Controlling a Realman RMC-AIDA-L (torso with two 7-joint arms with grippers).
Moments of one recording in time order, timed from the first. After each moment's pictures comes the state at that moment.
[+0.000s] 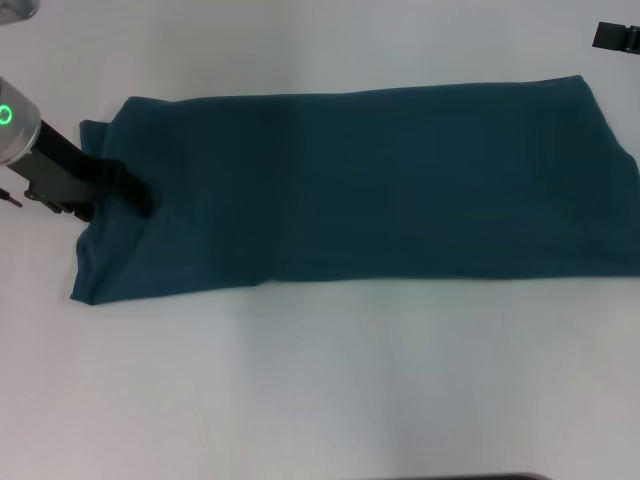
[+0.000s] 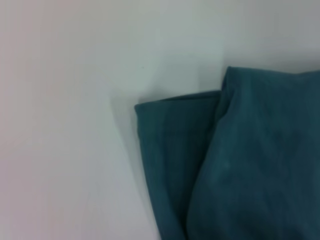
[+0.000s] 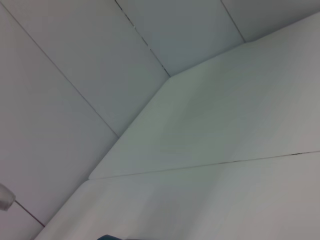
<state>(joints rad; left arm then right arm) -0.89 -2.09 -2.40 -0.76 -0.13 1.41 -2.82 0.51 1.91 -0.36 -0.69 -2.08 -1.60 1.91</state>
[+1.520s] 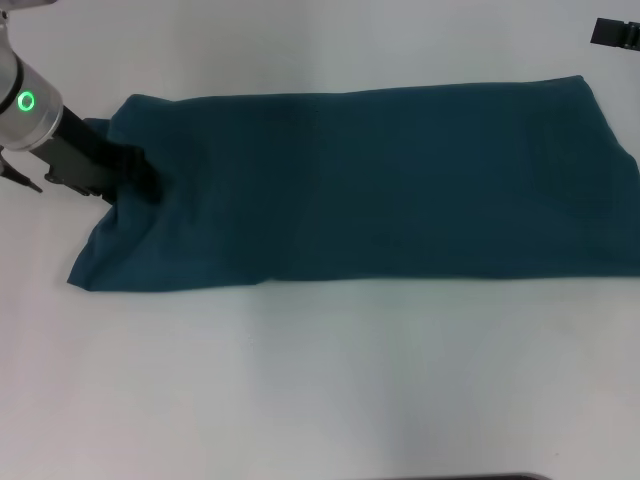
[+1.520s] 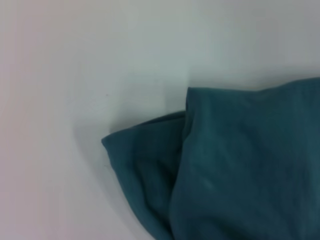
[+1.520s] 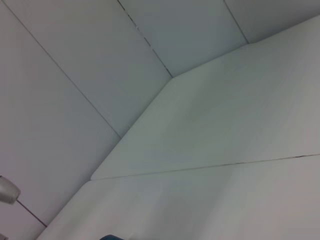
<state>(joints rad) -0.92 -2.11 -2.40 -0.77 -0.13 1.39 -2.80 0.51 1.91 -0.36 -0.69 -2.08 -1.61 1.91</state>
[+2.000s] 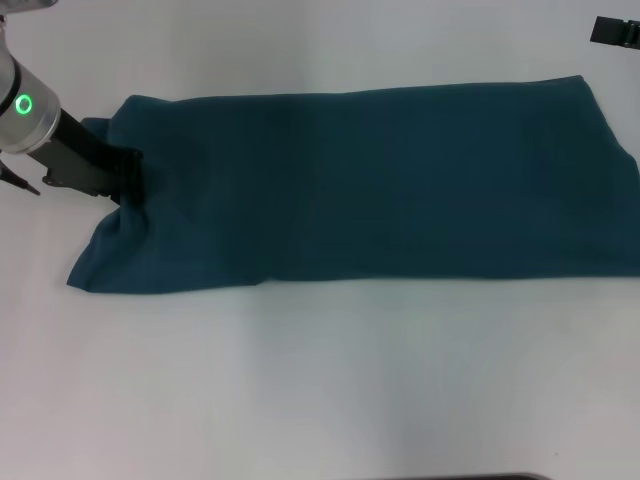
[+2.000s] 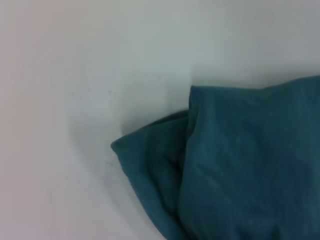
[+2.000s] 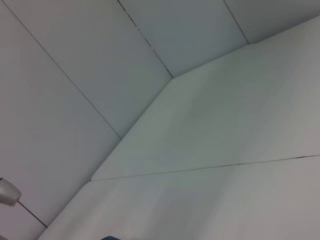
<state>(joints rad) -0.91 -2.11 -2.40 -0.76 -0.13 1.39 -2.80 0.51 1.91 -0.36 -0.69 -2.08 -1.61 1.91</state>
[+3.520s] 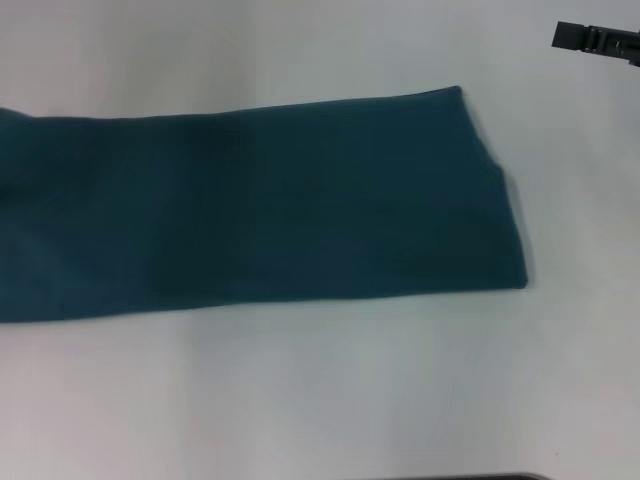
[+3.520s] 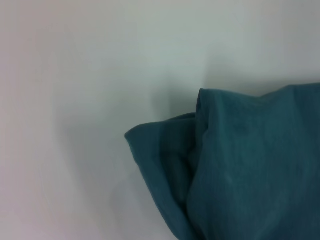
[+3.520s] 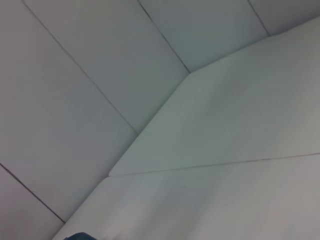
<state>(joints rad) -0.76 -1.97 -2.39 -1.00 -0.12 1.64 -2.72 0.53 1.95 -0.40 -0.68 -2.06 -1.59 1.90</state>
